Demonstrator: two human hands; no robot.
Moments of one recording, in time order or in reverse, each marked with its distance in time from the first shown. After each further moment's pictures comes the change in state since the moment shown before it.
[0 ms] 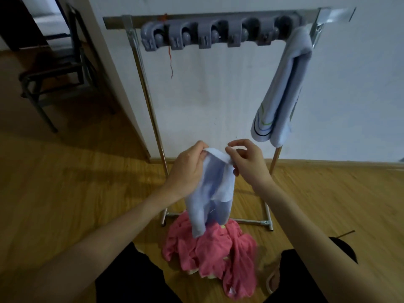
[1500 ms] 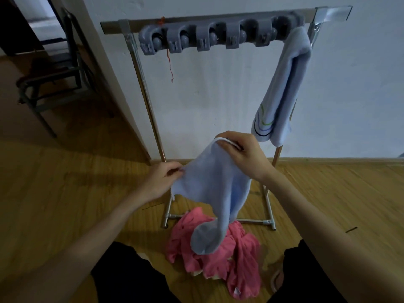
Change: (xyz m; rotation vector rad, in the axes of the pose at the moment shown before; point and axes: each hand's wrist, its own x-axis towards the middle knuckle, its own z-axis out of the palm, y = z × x) left_hand -0.013 -0.061 -0.041 -0.074 -0.303 -0.266; right_hand 0.018 -0.024 -0.003 -0.267 -0.190 -0.462
